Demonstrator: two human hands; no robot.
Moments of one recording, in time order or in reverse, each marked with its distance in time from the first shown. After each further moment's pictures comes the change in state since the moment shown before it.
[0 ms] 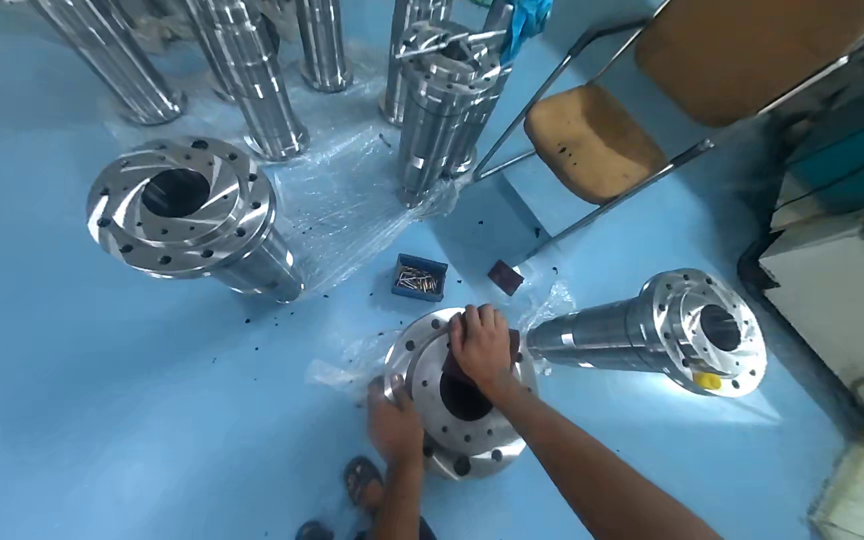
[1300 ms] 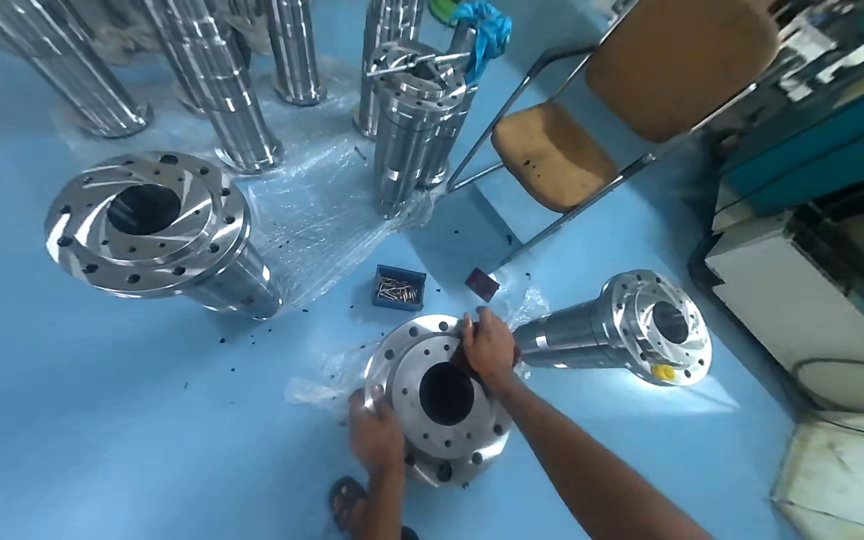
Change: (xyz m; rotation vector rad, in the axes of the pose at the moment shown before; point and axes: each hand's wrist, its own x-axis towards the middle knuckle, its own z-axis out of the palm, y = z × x) left_hand -0.001 -0.002 0.000 -0.026 0.006 0.010; right_hand -0.008 0.045 -0.017 0.041 -0.112 0.237
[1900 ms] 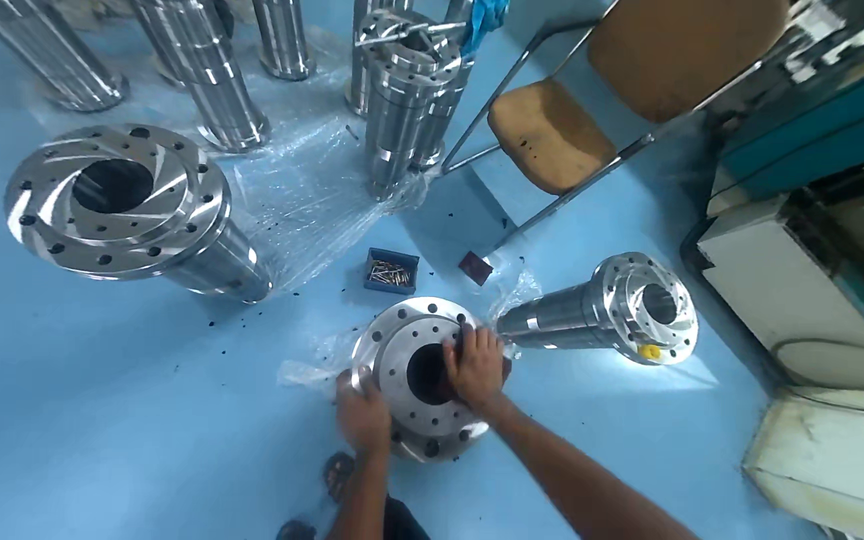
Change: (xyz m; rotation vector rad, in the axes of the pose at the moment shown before) left_hand -0.002 0.001 -0.001 -0.004 -0.005 0.007; right_hand -0.059 0.007 0.001 -0.079 0.134 -0.190
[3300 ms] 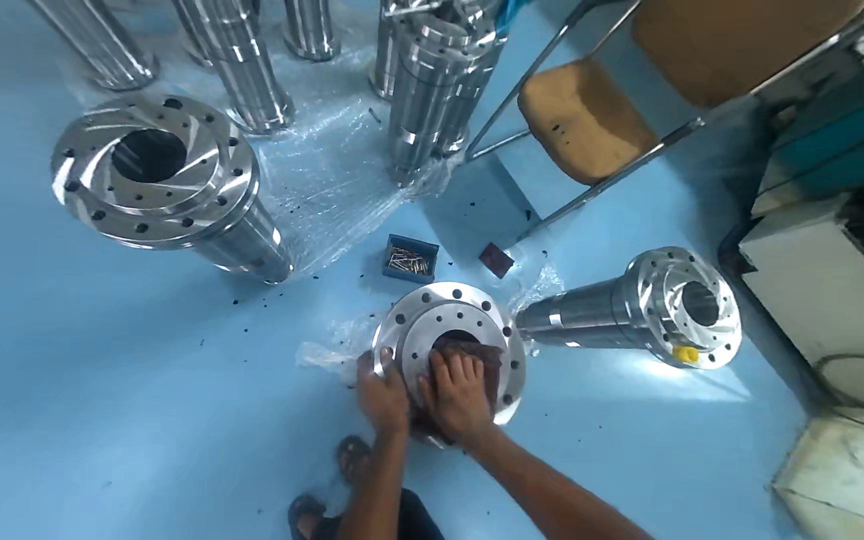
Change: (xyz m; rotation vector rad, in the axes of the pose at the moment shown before) left_hand 0.006 -0.011 0.000 -0.116 -0.021 0.035; right_hand -0.053 -0.075 -0.008 0.079 -0.023 -0.253
